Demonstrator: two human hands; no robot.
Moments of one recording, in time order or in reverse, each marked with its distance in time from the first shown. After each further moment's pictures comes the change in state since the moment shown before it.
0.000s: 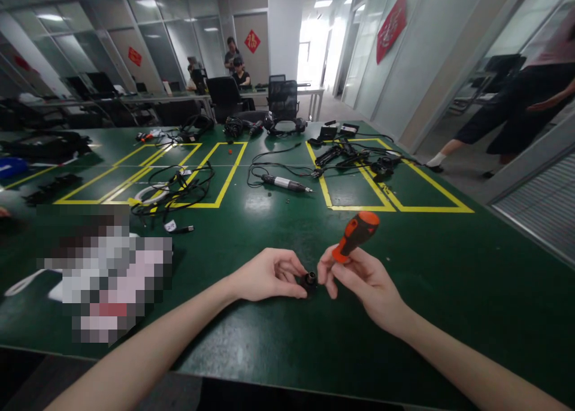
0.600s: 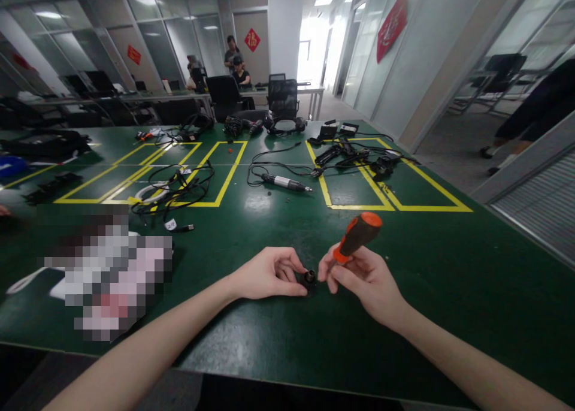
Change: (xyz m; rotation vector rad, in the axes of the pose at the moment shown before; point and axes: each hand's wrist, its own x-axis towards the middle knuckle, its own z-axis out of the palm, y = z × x) left_hand -0.001 -0.001 0.001 0.034 0.017 0.037; right_hand 0.001 -0.003 -0.003 -0.074 0.046 -0.028
